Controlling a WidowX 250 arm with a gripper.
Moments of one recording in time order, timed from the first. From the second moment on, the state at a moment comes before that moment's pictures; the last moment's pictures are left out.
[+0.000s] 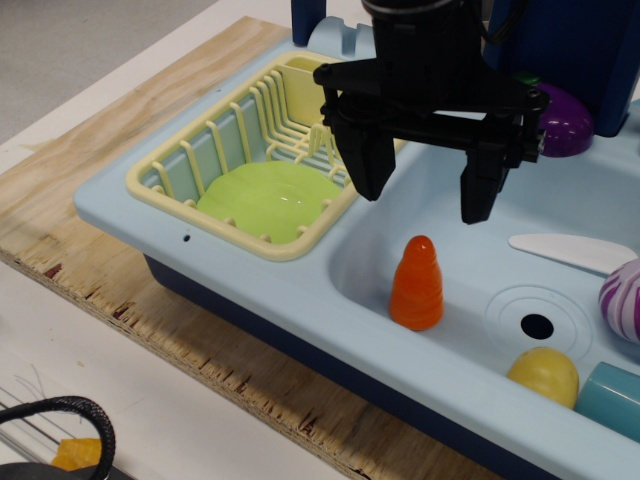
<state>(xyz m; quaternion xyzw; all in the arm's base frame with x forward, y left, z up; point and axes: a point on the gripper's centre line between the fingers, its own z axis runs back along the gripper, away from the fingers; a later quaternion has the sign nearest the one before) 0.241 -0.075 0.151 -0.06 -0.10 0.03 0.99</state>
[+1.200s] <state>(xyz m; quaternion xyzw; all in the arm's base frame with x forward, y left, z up) 0.243 -0.085 0.097 -0.07 -0.07 0.04 0.99</state>
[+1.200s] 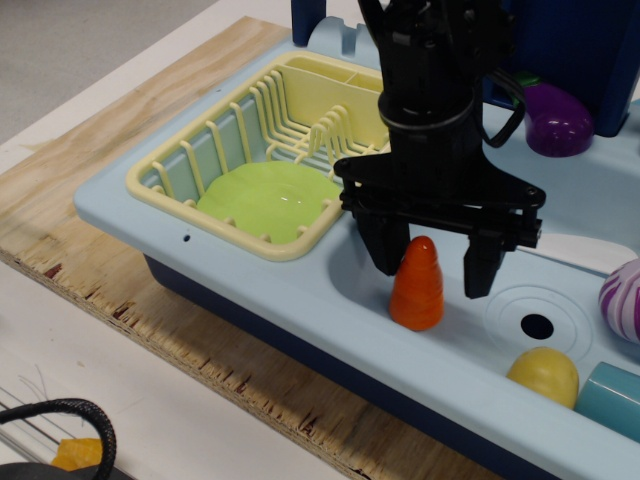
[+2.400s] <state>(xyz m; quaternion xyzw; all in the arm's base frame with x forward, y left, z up) 0.247 -0.041 0.187 0.00 -0.12 0.07 0.99</state>
